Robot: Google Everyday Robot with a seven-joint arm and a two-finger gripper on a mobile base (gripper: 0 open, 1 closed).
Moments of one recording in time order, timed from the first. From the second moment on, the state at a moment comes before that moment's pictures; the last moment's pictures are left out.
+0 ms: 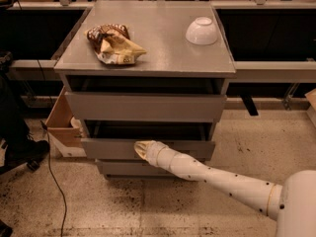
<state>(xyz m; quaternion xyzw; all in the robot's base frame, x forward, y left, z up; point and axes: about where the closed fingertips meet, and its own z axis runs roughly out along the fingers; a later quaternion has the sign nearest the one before) 0.673 0.074 0.463 -0.65 0.50 -0.04 0.58</state>
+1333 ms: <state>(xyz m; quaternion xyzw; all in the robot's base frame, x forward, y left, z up) 0.658 0.089 0.470 -0.67 0.46 -0.01 0.58</state>
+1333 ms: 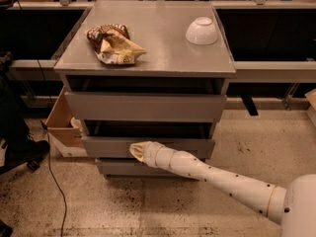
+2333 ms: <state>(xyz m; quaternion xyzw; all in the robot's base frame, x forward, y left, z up) 0.653 0.070 0.421 -0.69 0.49 0.00 0.53</state>
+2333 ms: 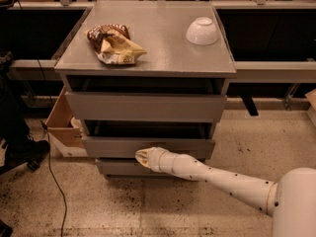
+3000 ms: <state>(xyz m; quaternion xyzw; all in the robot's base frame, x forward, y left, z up) 0.690 0.074 0.436 -0.66 0.50 -0.02 0.56</state>
